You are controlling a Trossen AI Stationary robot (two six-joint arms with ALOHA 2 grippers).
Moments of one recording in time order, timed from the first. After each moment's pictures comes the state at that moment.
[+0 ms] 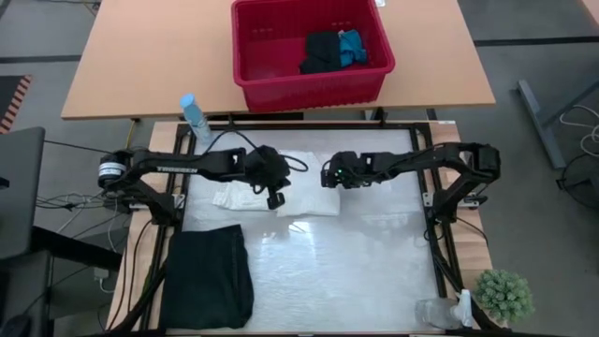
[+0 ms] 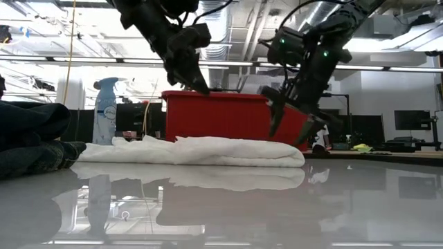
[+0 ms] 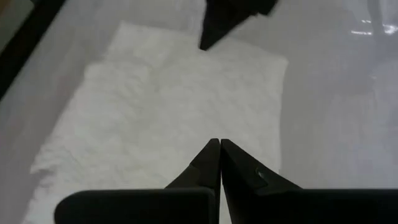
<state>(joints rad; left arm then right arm) 0.20 1.51 1.06 -0.30 -0.02 -0.05 -0.23 1.57 0.89 -0.34 0.16 1.20</state>
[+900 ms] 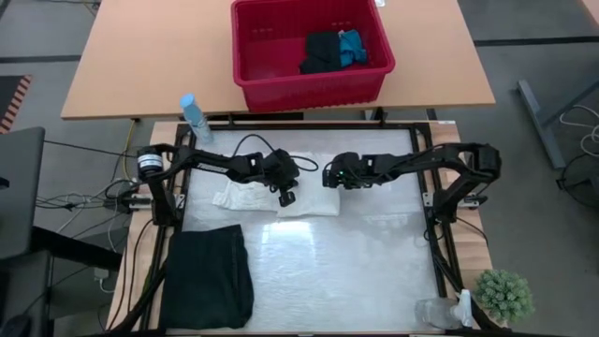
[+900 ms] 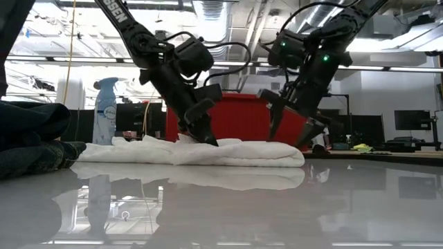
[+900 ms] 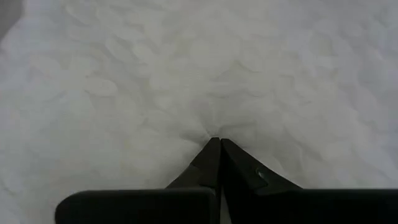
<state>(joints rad) 0.30 1.83 0.97 0.03 0.03 0.00 -0.24 1.58 0.86 -0.29 0.19 1.22</state>
